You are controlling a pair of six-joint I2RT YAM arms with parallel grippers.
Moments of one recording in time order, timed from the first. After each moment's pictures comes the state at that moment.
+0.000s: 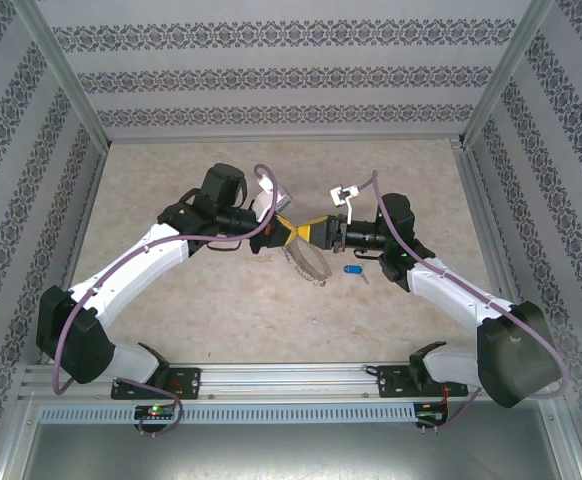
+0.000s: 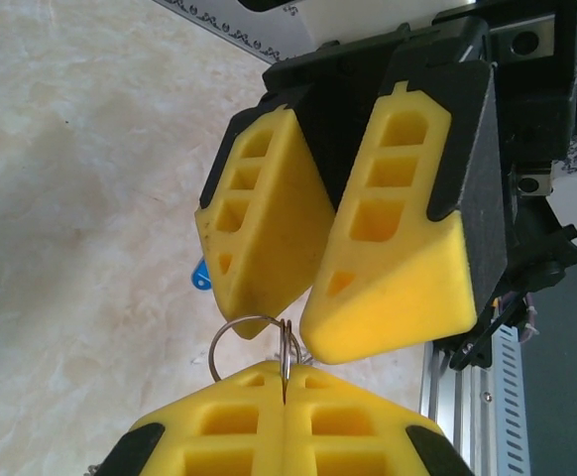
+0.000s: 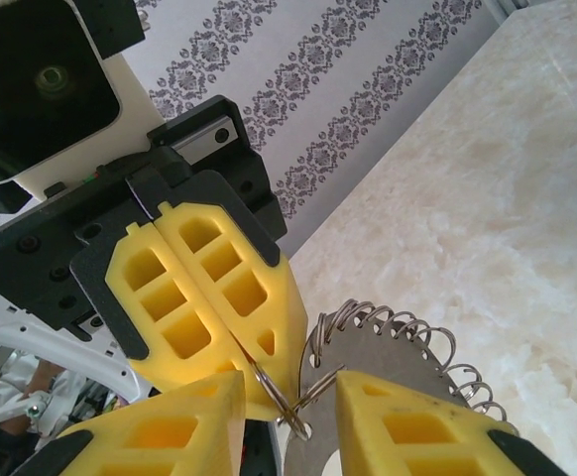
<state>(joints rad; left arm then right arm) -0.54 1.41 1.22 -0.48 0.74 0.10 0.42 1.26 0.69 0.44 -0.96 0.70</state>
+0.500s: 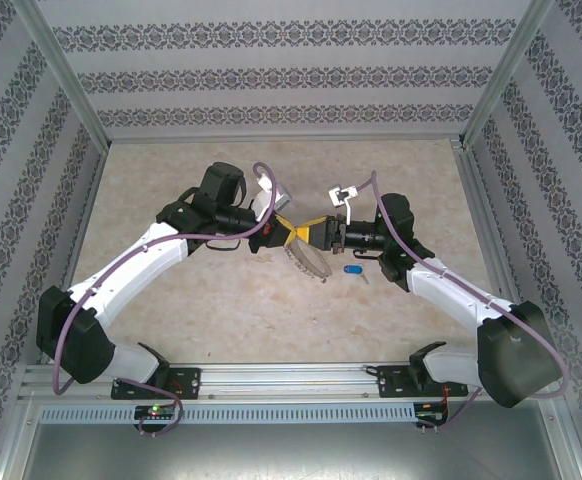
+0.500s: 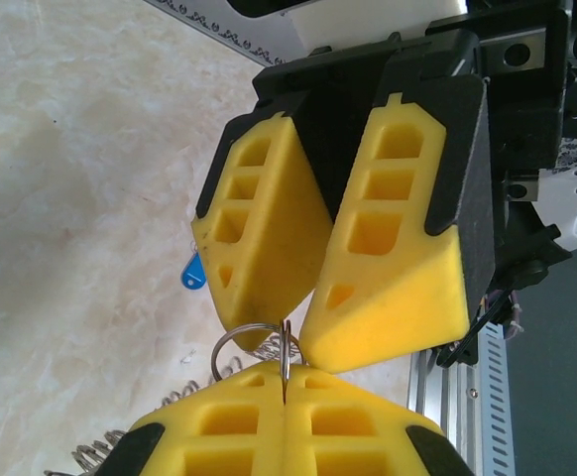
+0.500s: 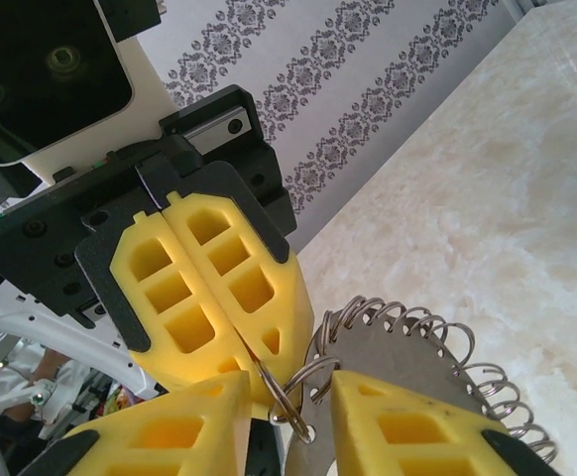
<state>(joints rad) -0.53 1.41 1.23 -0.50 0.76 0.10 0.43 1.26 0.69 0.45 -0.98 0.69</state>
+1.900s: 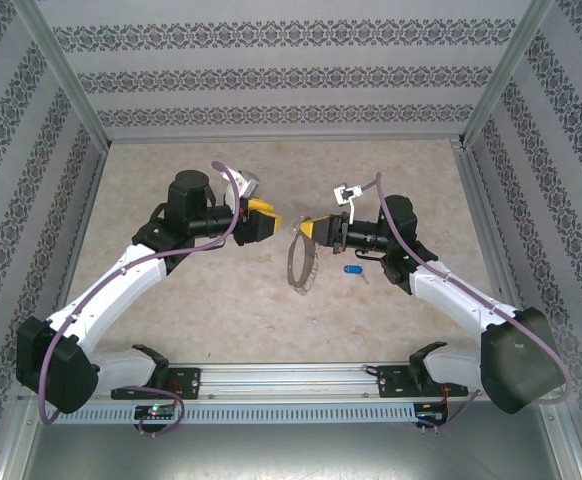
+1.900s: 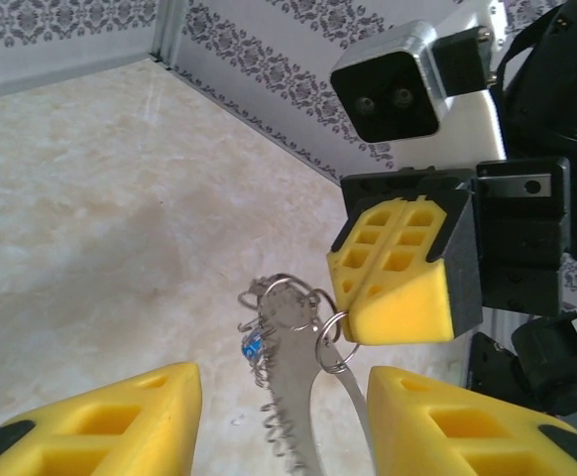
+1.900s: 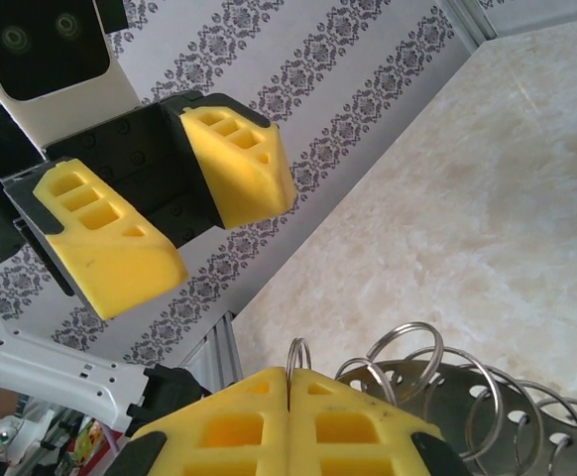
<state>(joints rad) -0.44 1.24 1.02 -0.15 0.69 -0.15 0.42 1.22 0.67 0.44 -0.90 0.69</state>
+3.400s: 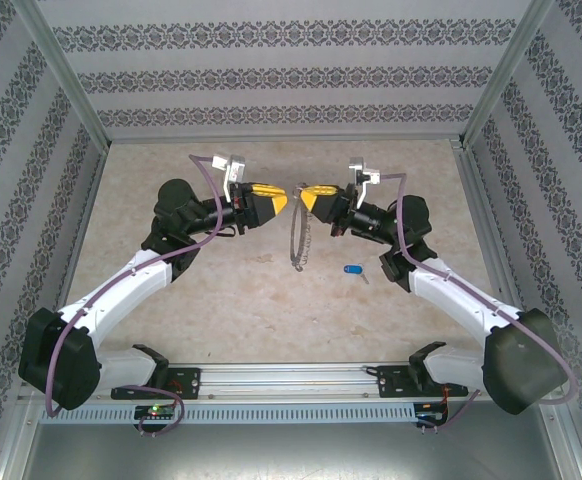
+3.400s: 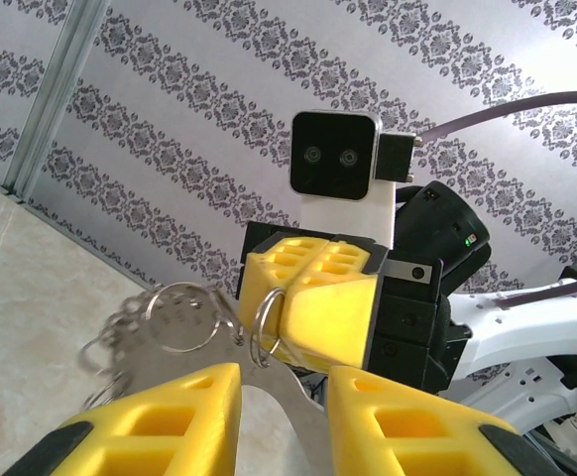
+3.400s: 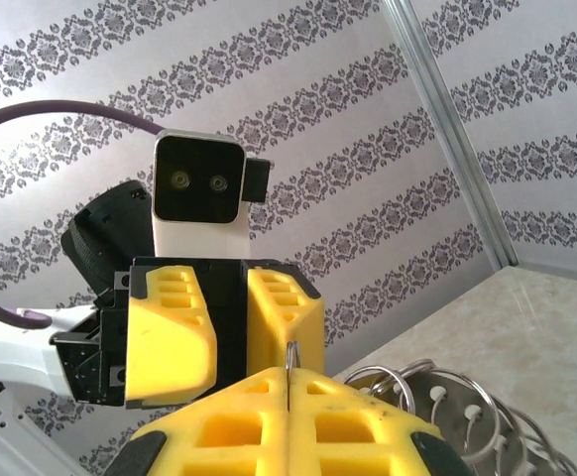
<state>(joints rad) -0.44 1.26 0.89 0.55 0.84 -0.67 0.46 1.22 0.73 0.82 -0.75 0.71</state>
